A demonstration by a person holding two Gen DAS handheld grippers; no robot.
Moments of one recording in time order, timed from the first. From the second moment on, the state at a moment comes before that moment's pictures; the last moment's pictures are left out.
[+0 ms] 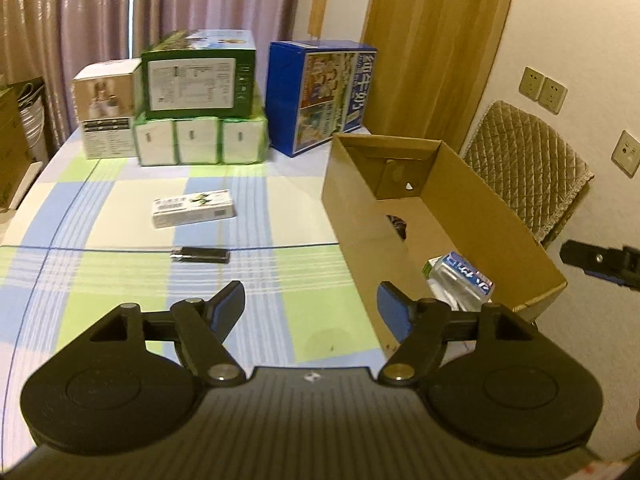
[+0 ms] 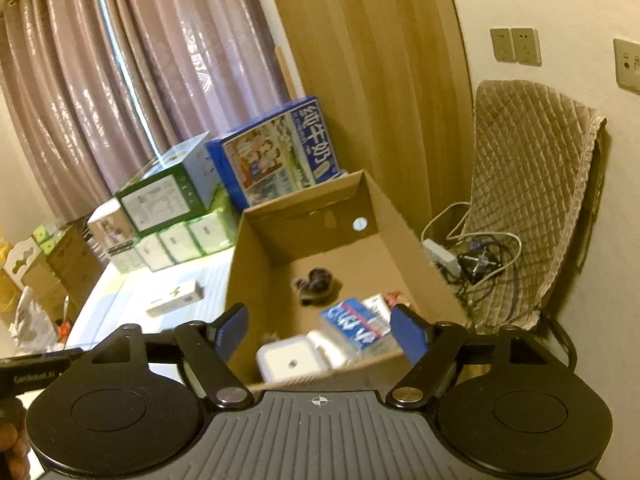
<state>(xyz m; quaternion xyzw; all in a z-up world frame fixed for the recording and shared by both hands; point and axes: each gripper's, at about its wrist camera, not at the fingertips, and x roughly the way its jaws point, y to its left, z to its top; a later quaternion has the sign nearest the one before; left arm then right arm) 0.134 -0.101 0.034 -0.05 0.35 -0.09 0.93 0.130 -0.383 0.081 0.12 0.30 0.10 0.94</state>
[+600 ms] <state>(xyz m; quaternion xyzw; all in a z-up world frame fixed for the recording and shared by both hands) 0.078 -0.012 0.042 -0.06 0.34 -0.01 0.94 0.088 -0.296 0.092 0.09 0.30 0.17 0.93</state>
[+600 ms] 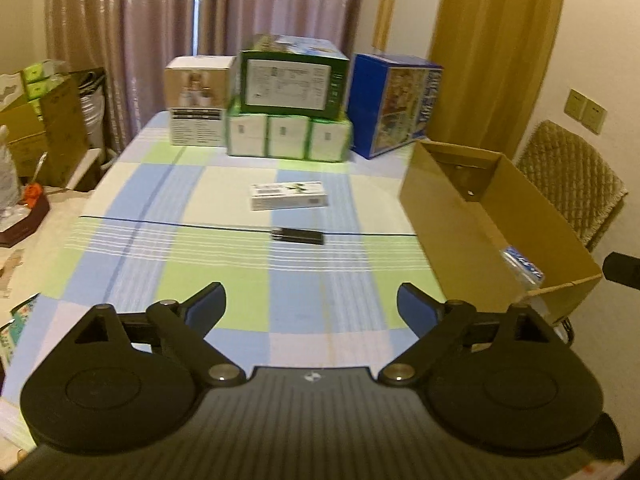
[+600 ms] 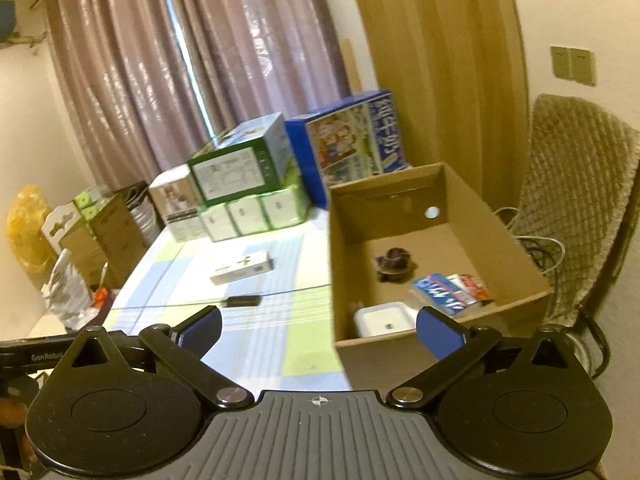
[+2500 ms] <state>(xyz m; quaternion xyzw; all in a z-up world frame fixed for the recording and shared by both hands) 0.258 0.118 -0.092 -0.08 0.35 0.09 0.93 0.290 -0.070 -0.101 0.02 0.35 0.17 0.92</state>
